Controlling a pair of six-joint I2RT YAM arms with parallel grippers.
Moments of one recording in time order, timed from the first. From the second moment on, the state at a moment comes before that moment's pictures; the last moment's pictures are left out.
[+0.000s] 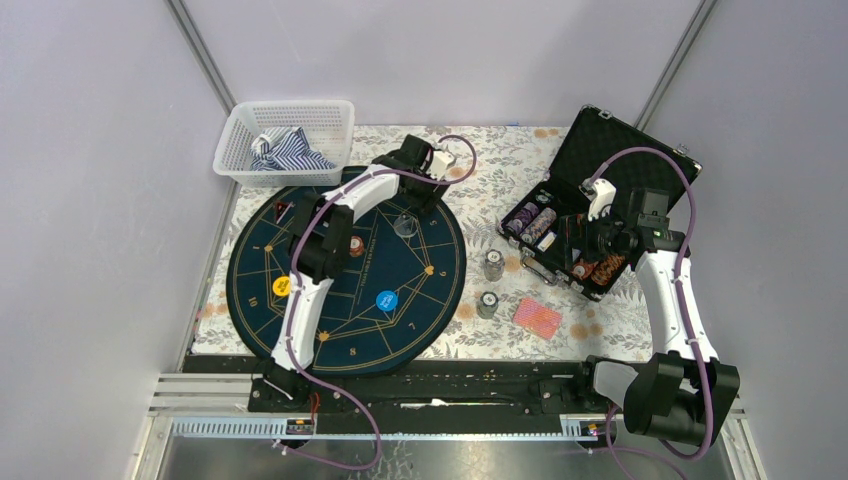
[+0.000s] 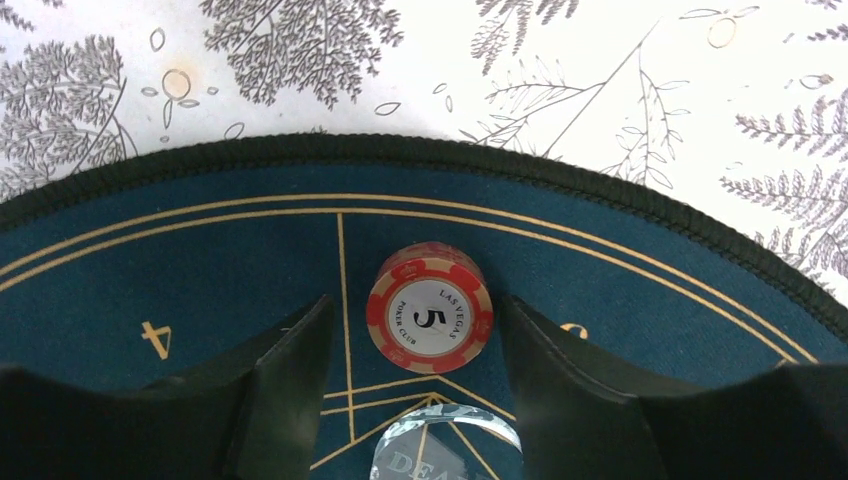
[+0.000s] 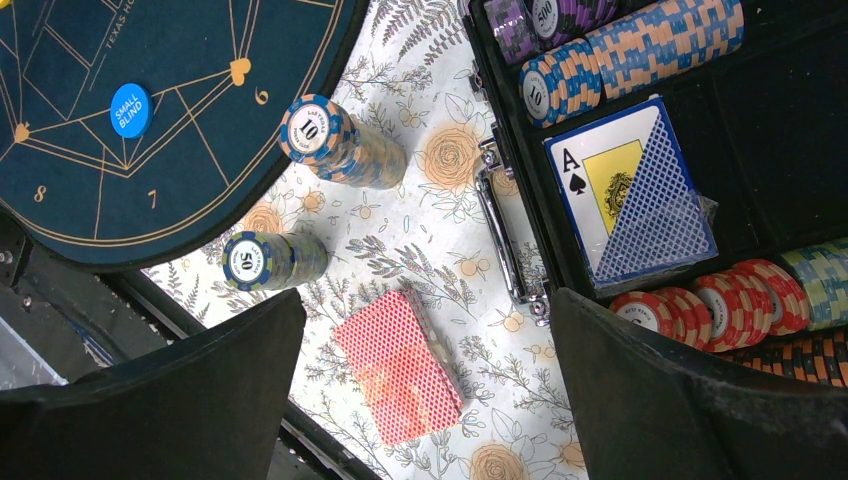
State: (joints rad) left arm -0.47 2.32 1.88 -0.55 0.16 0.25; right arm -0.19 1.14 0.91 -0.74 -0.73 -0.33
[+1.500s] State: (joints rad) left arm -0.22 1.75 1.20 -0.61 0.22 0.47; right arm -0.19 1.15 0.91 -0.75 -0.73 -0.33
